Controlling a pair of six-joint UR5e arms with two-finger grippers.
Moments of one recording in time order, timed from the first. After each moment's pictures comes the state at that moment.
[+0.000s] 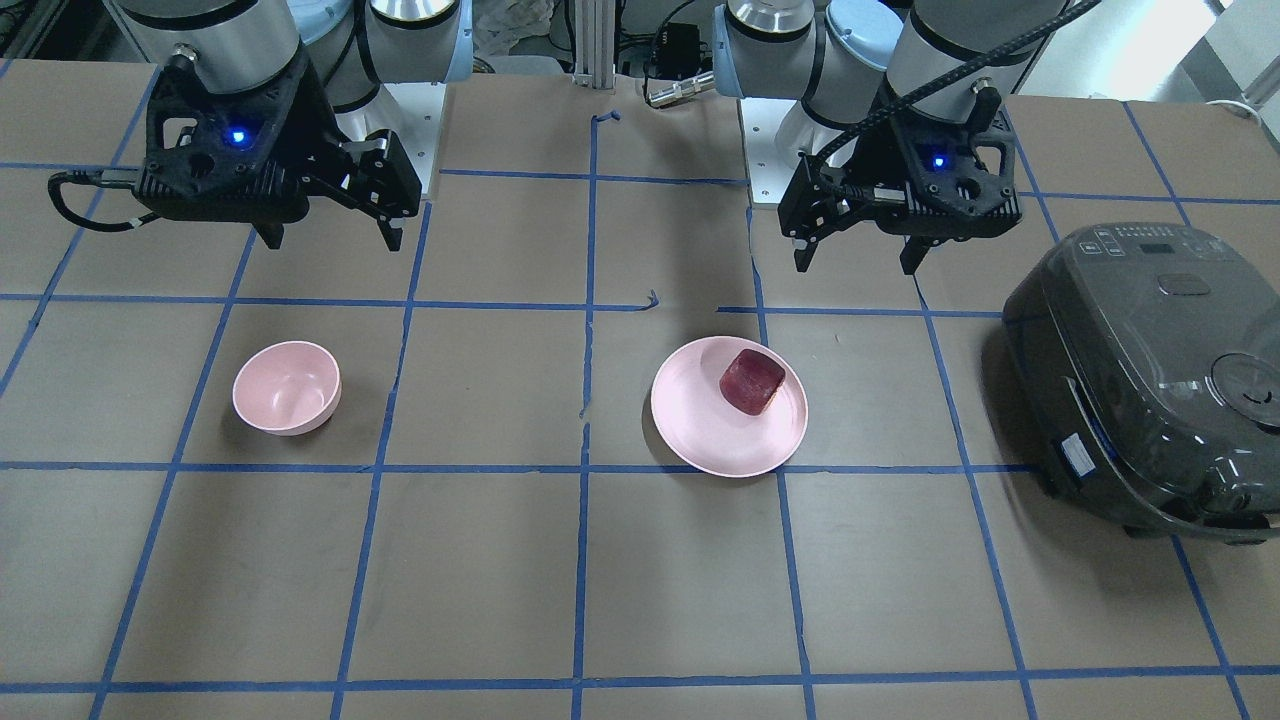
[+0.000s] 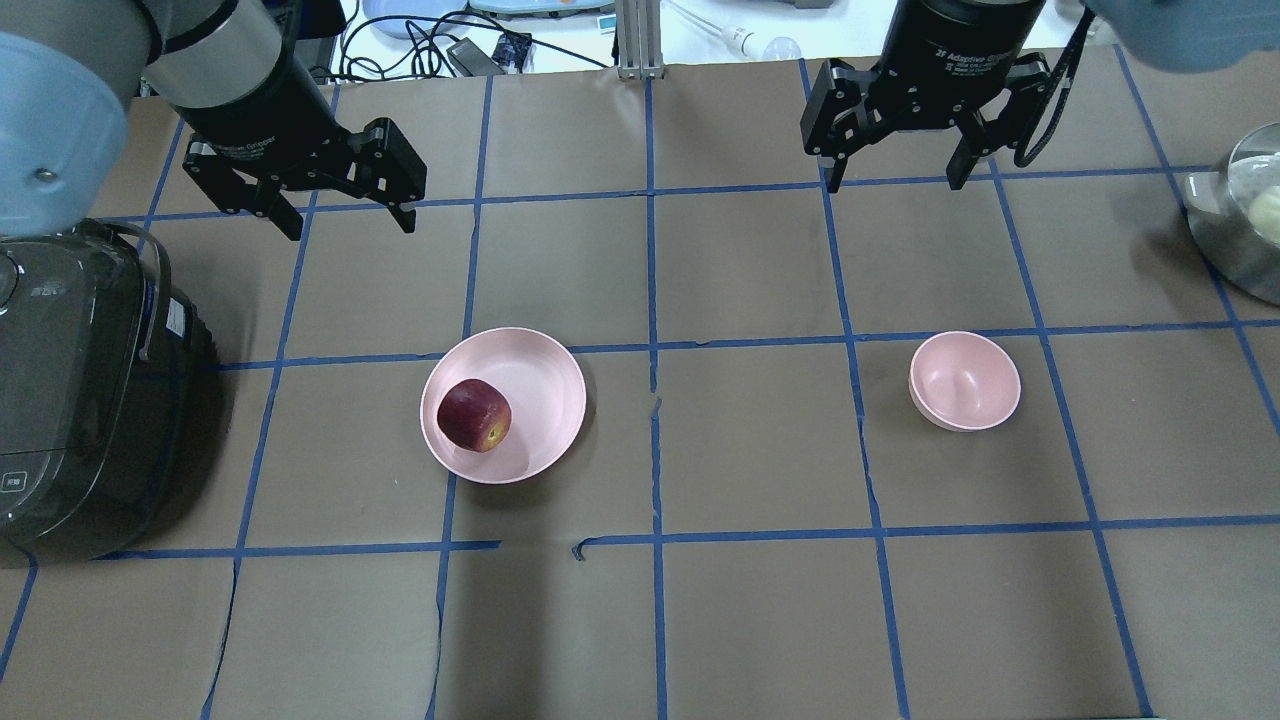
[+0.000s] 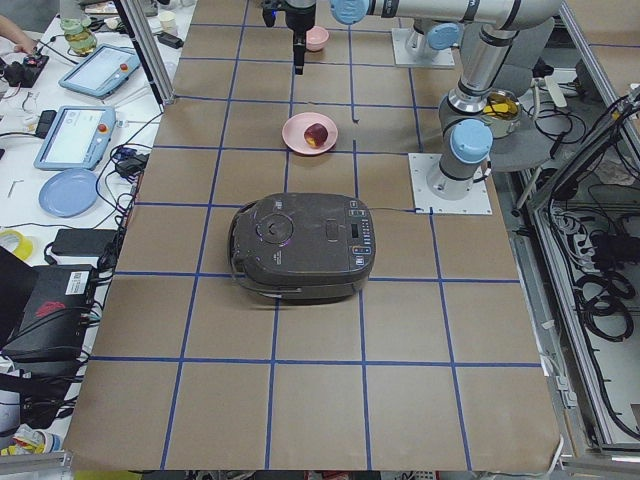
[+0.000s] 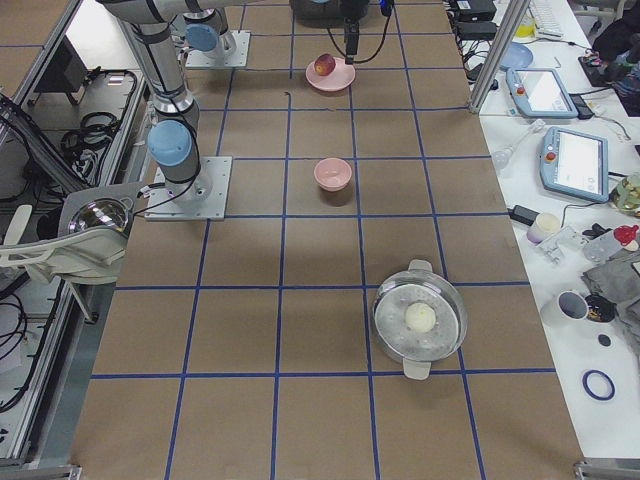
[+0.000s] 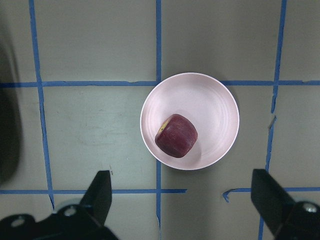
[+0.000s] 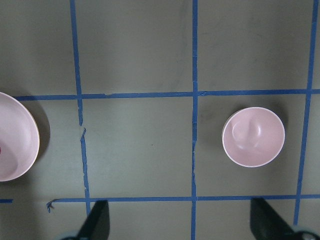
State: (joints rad) left arm -1.60 -1.57 -1.55 -1.54 1.56 -0.04; right arm 1.66 -1.49 1.38 -1.44 -1.55 0.10
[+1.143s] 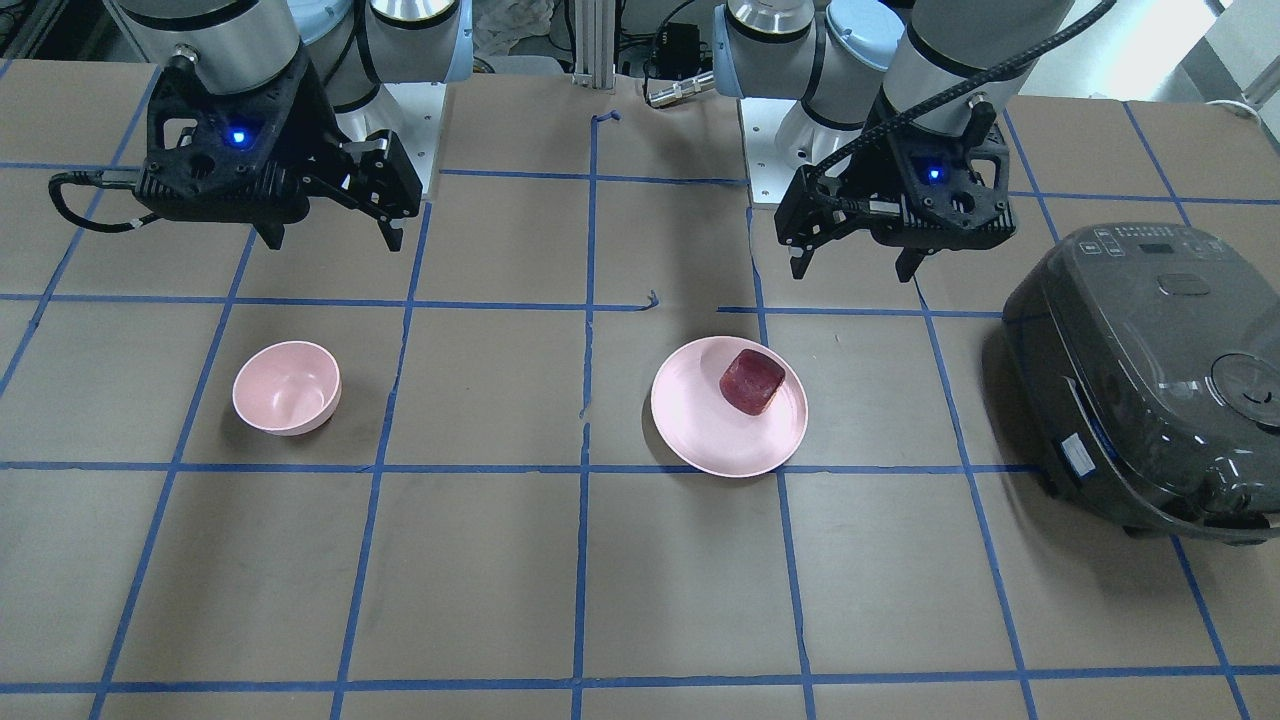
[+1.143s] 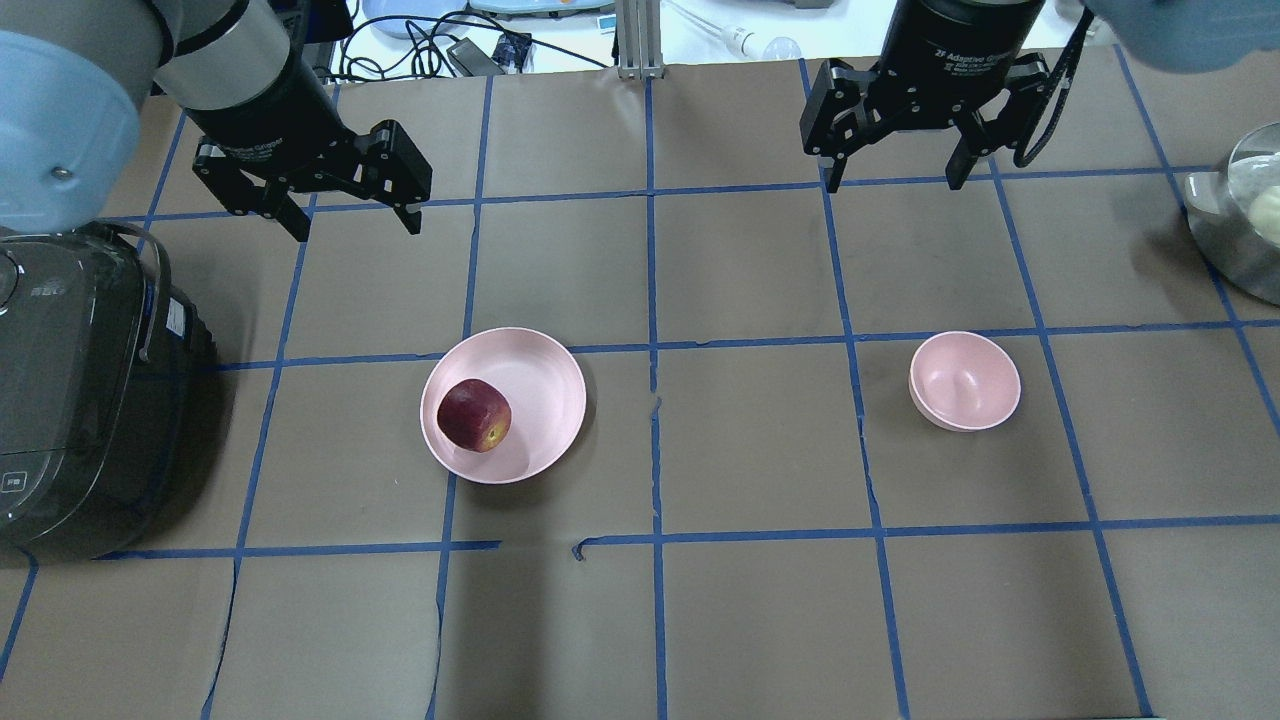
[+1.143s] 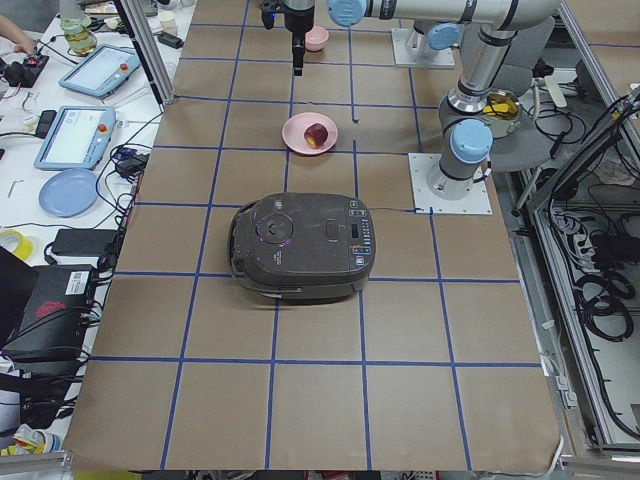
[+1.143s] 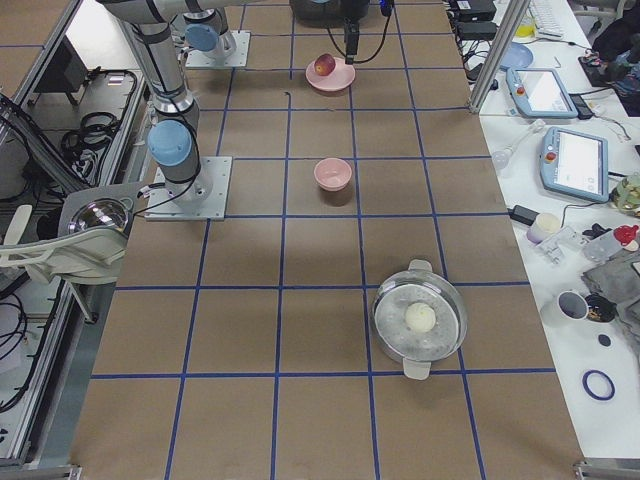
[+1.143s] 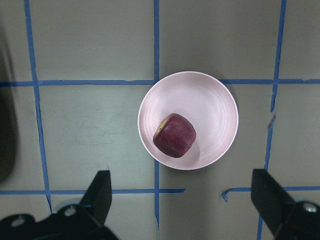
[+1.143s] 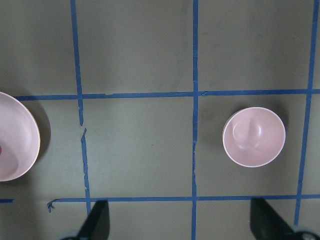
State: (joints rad) left arm -1.60 -1.59 -1.55 -1.54 1.55 -0.04; right arm 1.66 -1.49 1.38 -1.44 -1.55 0.10
